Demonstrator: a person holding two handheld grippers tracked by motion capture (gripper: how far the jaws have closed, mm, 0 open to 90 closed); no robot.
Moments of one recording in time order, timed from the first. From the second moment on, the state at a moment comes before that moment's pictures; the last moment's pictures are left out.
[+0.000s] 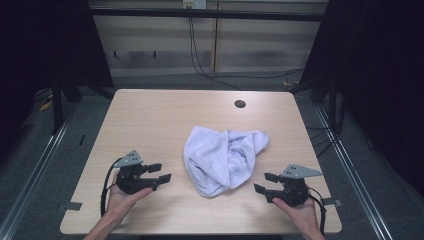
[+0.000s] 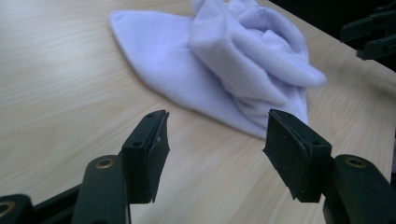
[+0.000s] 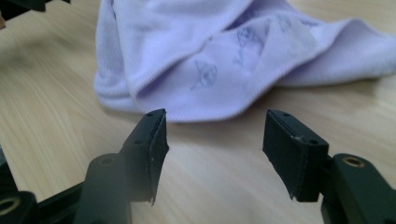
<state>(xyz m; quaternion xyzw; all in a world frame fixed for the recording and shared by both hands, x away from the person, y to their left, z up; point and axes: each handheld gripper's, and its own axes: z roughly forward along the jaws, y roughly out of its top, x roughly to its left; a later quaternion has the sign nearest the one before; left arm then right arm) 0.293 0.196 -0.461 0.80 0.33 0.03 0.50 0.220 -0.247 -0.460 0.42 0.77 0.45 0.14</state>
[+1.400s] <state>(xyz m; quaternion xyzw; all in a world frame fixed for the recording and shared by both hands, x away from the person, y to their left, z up) 0.301 0.197 -0.461 0.79 0.34 0.03 0.52 0.280 -0.112 -0.495 0.25 0.87 0.42 0.00</state>
